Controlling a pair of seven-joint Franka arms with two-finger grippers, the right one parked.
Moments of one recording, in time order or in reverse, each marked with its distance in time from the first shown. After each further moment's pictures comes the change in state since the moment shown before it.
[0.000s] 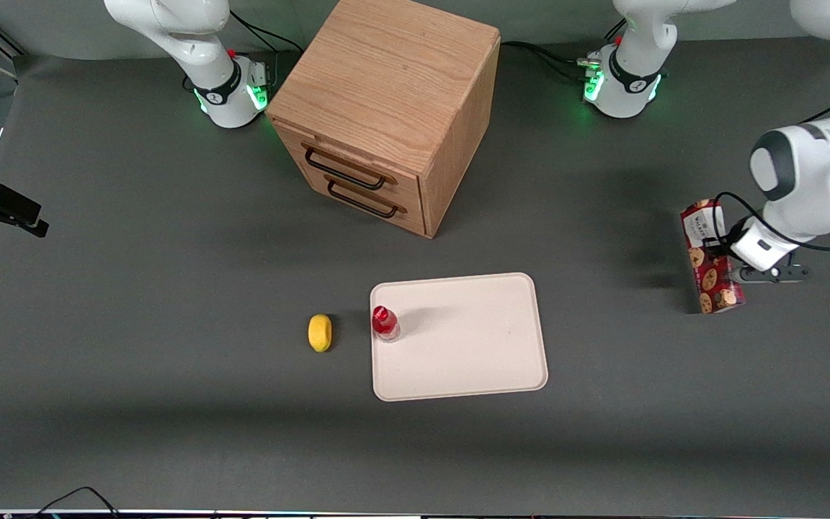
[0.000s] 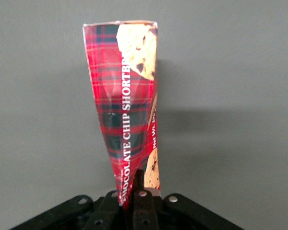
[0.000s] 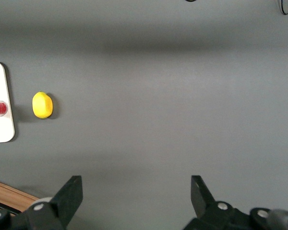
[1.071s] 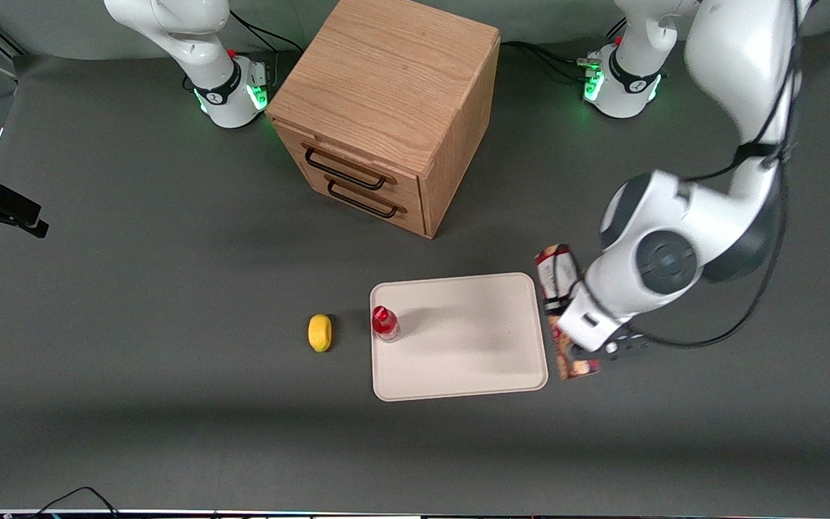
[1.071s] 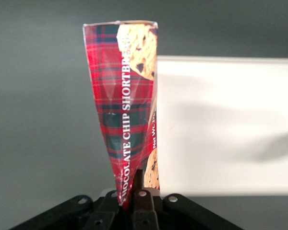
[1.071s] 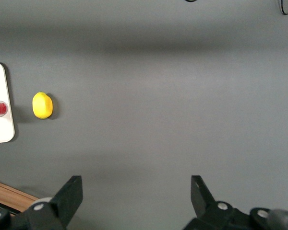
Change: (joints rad) arm -0.245 0.501 -0.384 0.869 0.115 -0.336 -0.723
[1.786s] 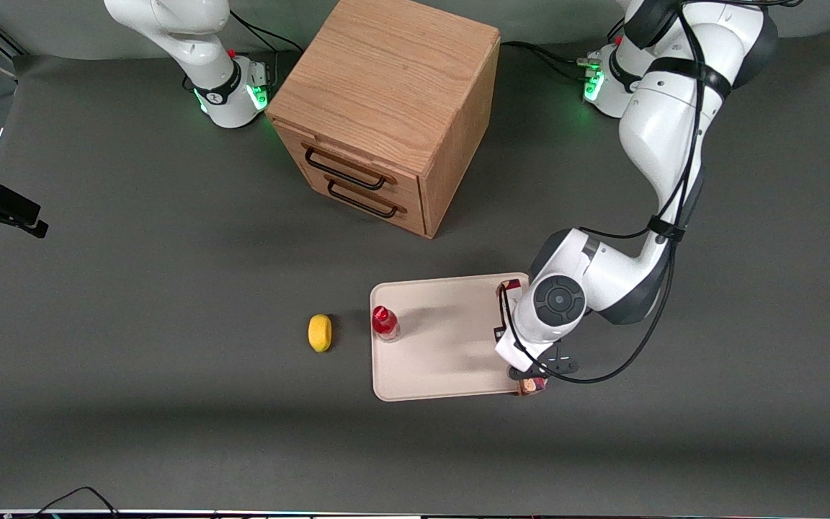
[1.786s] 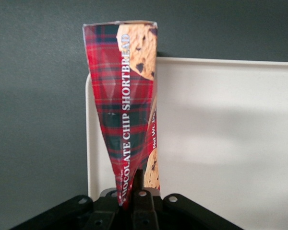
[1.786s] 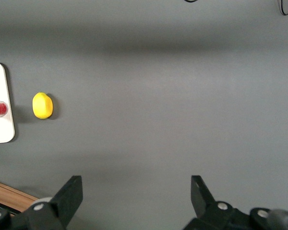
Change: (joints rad) arm -0.078 0.199 0.000 0.042 0.148 0.139 -0.148
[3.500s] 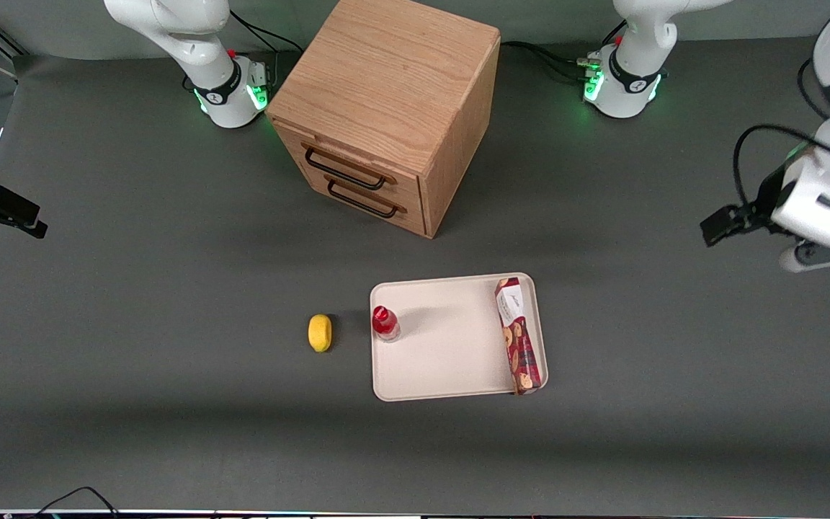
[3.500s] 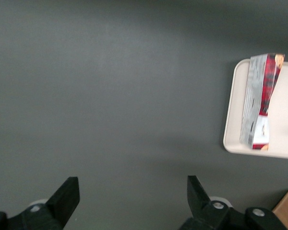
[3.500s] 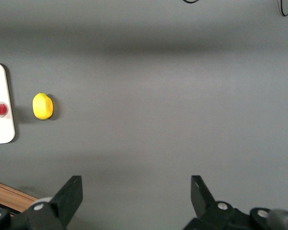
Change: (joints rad) arm 0.404 -0.846 0.041 -0.365 -0.207 -0.419 0.434
